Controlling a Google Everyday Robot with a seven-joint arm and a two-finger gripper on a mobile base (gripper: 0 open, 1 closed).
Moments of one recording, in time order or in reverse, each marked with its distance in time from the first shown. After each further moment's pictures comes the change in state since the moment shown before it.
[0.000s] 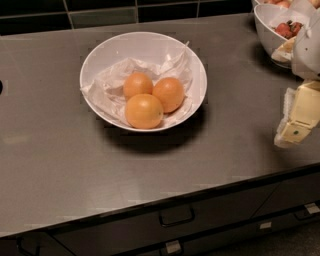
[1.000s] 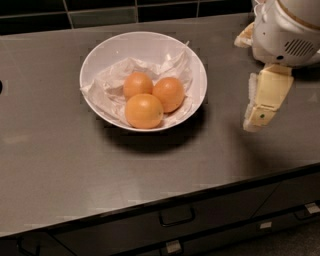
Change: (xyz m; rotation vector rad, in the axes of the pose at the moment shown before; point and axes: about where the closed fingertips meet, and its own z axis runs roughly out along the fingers) arm -0.060 -0.011 0.004 -0.009 -0.038 -0.139
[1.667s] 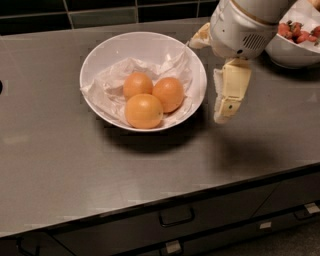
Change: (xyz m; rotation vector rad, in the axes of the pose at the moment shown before) arm -0.068 -0.012 0.028 -0.101 -0.138 -0.233
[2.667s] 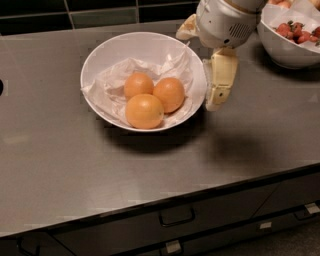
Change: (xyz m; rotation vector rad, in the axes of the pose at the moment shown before) arm -0.010 -0.027 0.004 0.002 0.005 -0.094
